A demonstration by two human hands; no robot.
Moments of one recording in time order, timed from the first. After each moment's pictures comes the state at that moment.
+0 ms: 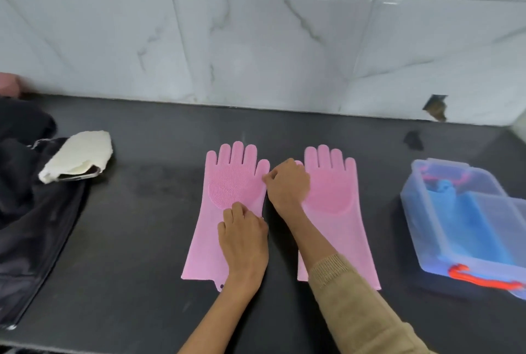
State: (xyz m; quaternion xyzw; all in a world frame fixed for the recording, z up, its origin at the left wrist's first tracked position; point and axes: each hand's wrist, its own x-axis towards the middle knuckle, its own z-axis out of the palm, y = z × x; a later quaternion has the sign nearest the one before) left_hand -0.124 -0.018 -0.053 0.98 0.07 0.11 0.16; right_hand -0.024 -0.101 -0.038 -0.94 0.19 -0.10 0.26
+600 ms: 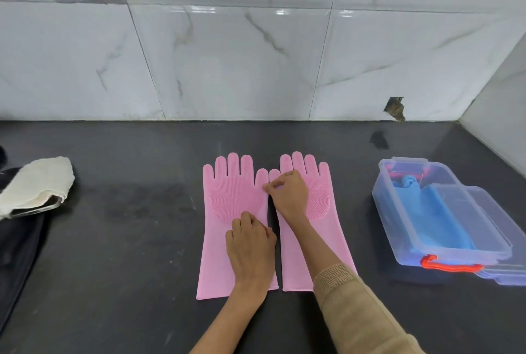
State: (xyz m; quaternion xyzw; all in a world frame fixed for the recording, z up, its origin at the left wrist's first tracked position) left_hand -0.121 -0.053 -0.056 0.98 -0.02 0.10 0.19; right_hand -0.029 -0.153 -0.056 -0.89 0.21 -0.15 0.37
